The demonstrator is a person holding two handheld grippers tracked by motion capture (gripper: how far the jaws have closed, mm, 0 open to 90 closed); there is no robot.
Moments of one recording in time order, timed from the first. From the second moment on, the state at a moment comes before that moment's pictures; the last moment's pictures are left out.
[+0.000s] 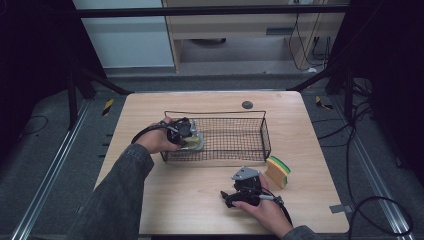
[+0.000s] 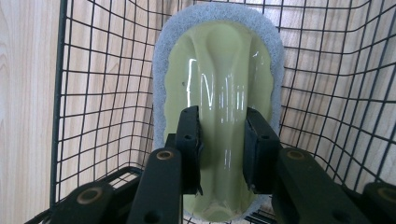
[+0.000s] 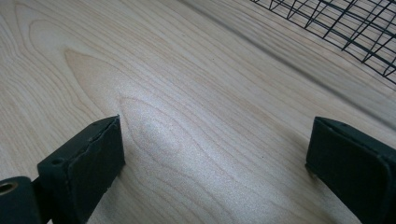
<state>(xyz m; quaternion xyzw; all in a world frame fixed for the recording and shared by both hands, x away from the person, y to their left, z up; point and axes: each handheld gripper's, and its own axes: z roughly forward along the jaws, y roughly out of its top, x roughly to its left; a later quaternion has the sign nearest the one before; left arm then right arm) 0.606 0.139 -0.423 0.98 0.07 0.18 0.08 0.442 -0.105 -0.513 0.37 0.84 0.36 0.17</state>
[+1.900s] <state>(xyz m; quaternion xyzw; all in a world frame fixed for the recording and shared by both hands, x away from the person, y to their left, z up) 0.578 0.150 -0.375 0.93 0.20 0.22 0.22 0.442 -0.105 -0.513 0.37 0.84 0.36 0.17</state>
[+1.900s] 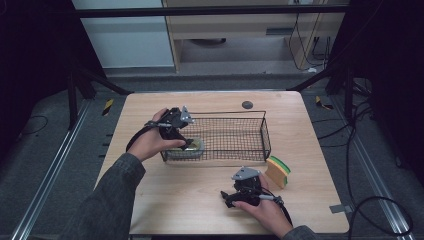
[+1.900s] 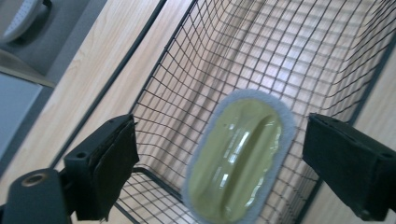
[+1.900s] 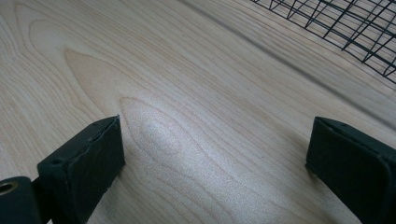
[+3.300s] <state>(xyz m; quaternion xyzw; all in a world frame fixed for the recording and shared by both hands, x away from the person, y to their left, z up) 0.484 0.258 -0.478 0.84 0.42 0.20 0.30 0.424 -0.142 -0.389 0.36 0.86 0.29 0.23</state>
